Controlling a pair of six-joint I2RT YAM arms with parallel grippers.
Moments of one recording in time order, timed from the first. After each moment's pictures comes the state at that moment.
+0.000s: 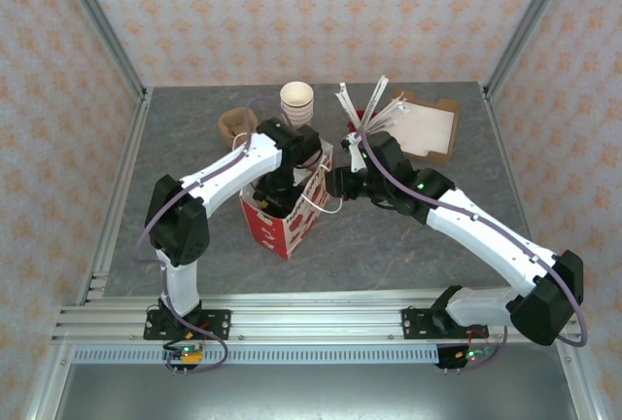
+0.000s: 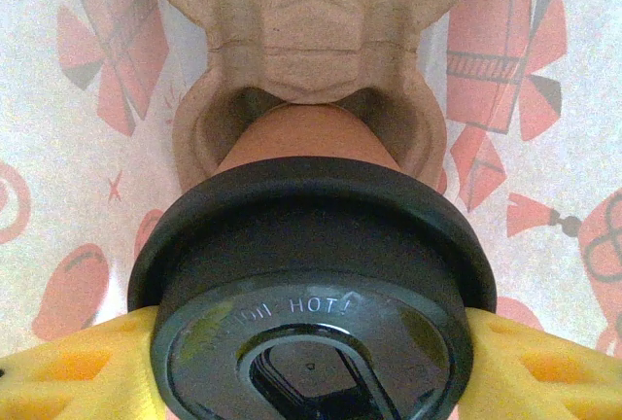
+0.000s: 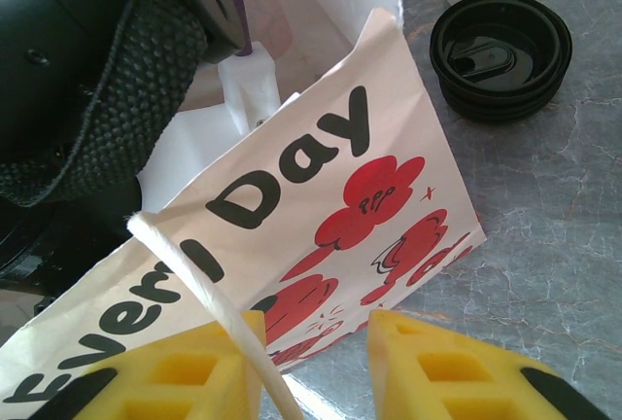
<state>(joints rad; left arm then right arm) -0.63 1.90 1.71 -1.52 0.05 -0.17 0.72 1.24 1.13 -0.57 -0.15 0.46</state>
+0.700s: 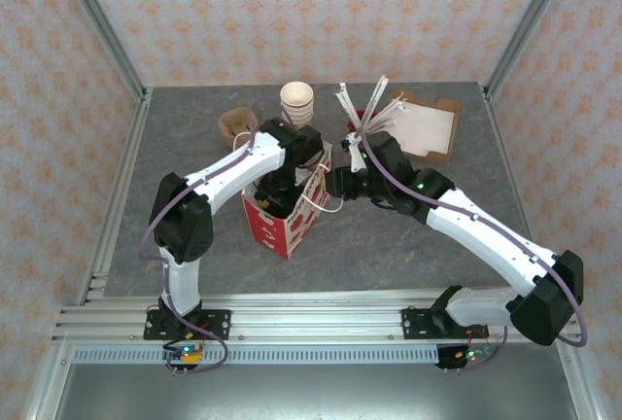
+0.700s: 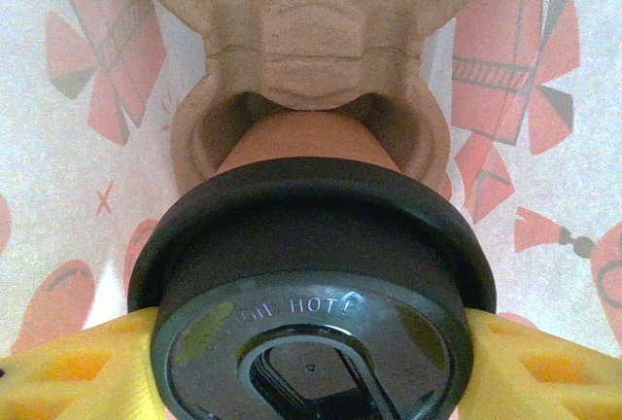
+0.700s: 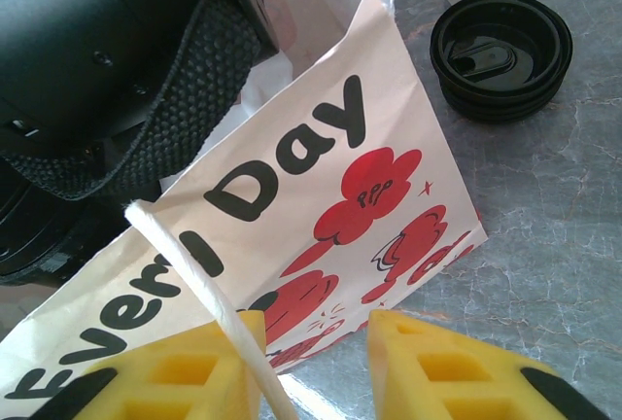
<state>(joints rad) -0.63 1.94 1.73 -1.54 0.05 -0.17 0.72 1.24 1.13 -0.57 -0.15 0.46</state>
